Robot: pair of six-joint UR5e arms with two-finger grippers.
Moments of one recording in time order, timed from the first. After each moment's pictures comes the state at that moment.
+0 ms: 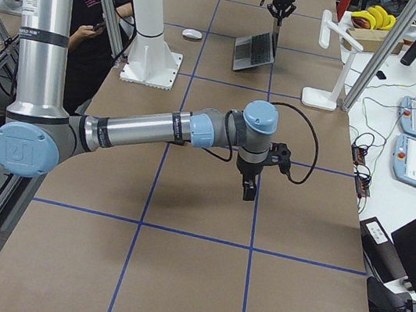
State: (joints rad) left arm -0.87 -2.34 -1.76 -1.36 -2.05 0.52; right arm 1.42 -1.58 1.84 -1.59 2.30 0.09
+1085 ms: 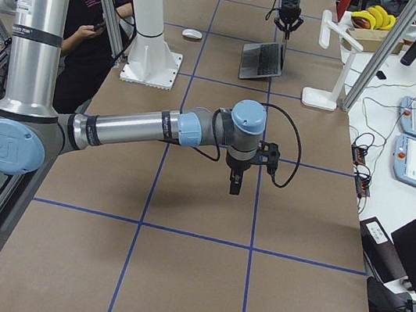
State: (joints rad) left arm -0.84 -2.44 -1.58 -1.54 -2.00 0.57; right arm 1.42 -1.63 1.89 -1.59 2.37 0.23
